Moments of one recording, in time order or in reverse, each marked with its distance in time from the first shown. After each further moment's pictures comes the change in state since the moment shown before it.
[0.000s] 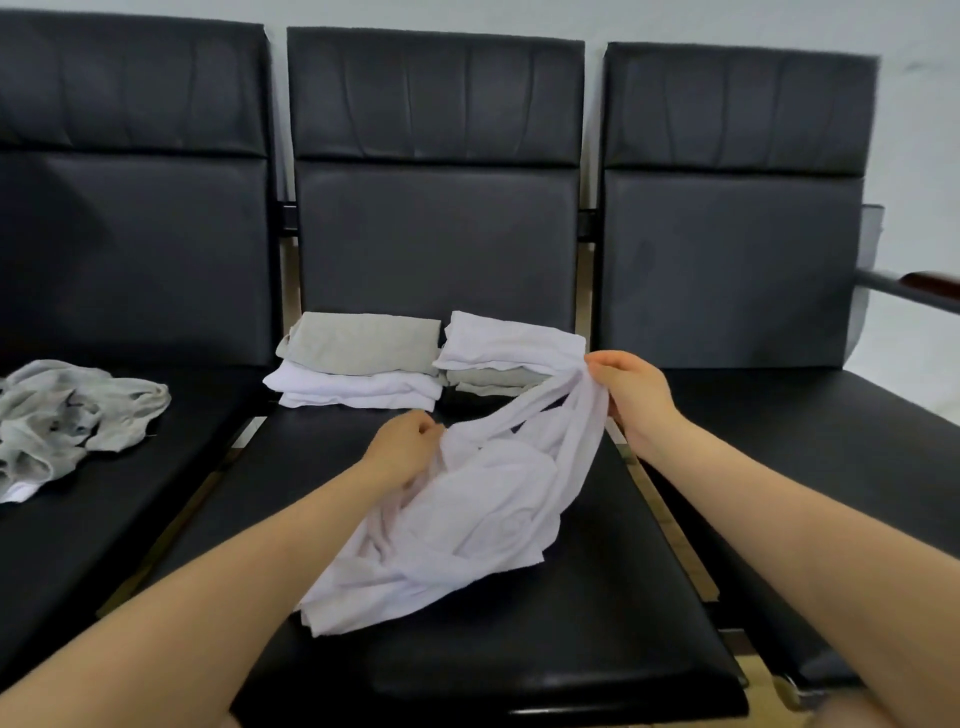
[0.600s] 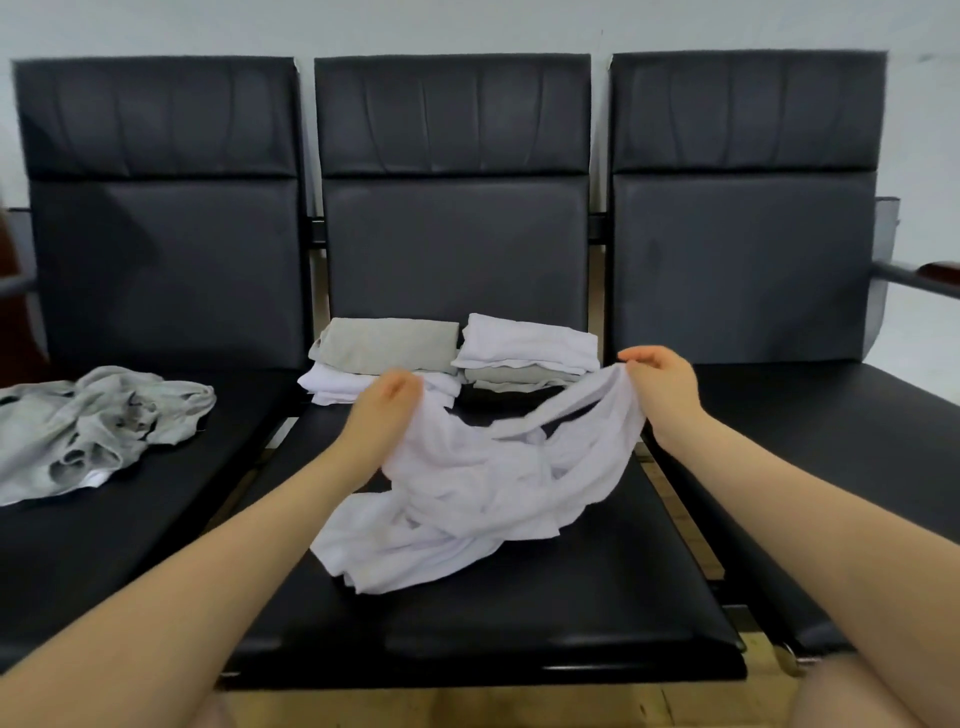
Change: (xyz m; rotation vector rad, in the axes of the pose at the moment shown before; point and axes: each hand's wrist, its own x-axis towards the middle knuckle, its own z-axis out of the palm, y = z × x) left_hand -0.045 0.017 -0.051 -0.321 0.231 0.086; right_hand -0.013 -0.005 -0.018 -0.116 0.117 -0.089
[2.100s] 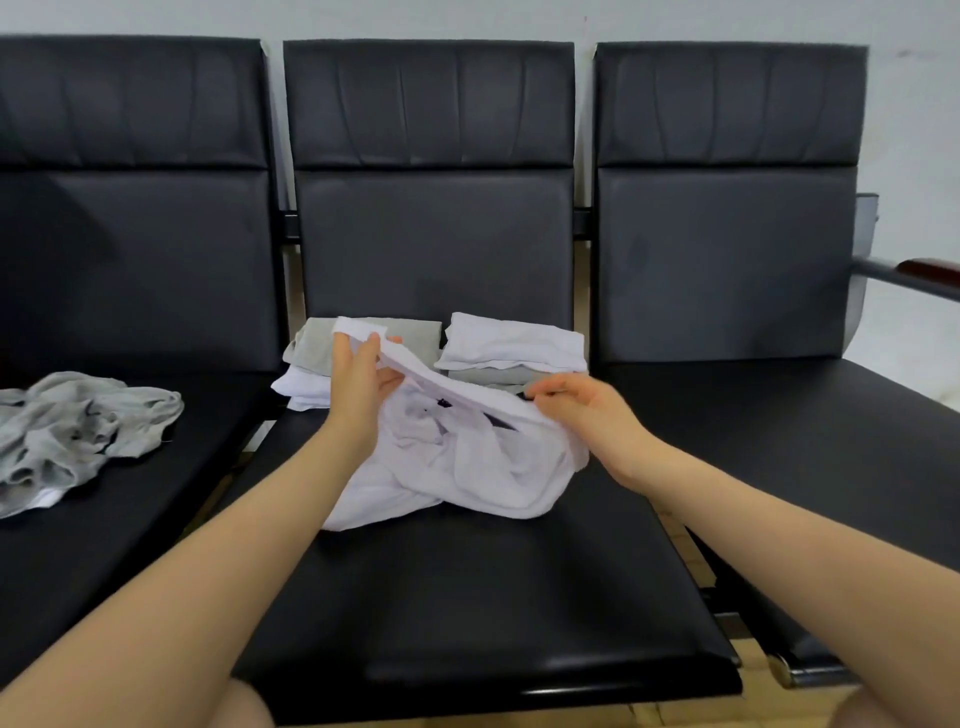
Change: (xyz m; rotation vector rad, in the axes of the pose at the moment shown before) left_hand 0.038 0.007 0.009 -0.759 0.115 -0.092; right_hand -0.049 -0.016 0.025 -0.035 -0.467 -0.097
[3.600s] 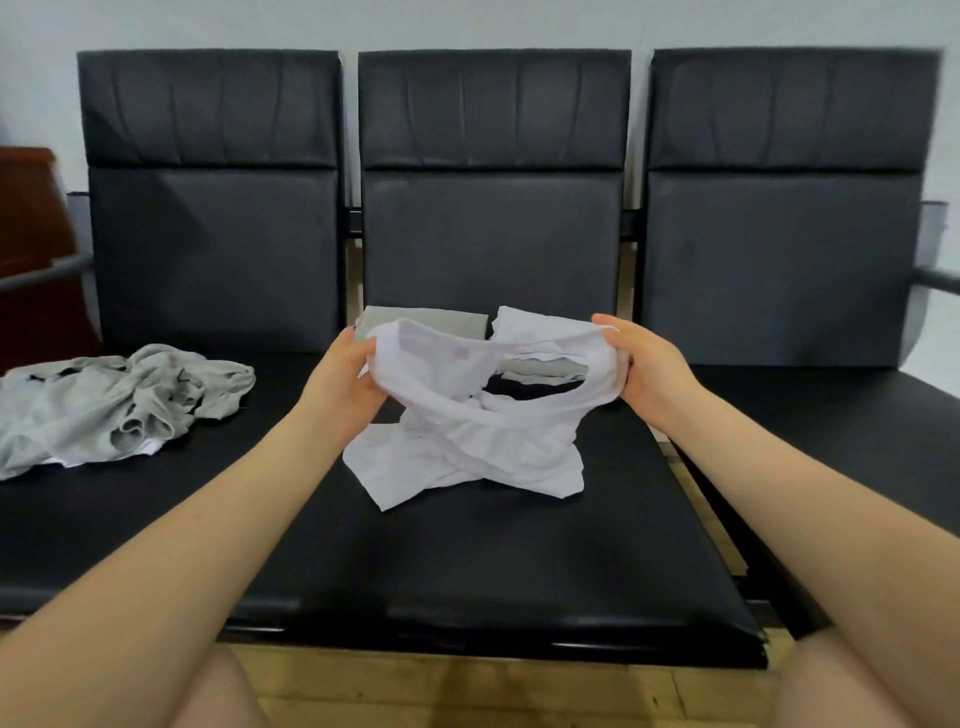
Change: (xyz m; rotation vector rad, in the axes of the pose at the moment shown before) left_hand -0.042 0.049 -0.064 -0.219 -0.006 -0.168; right_hand 0.031 -0.015 -0.010 0.524 0.122 0.156
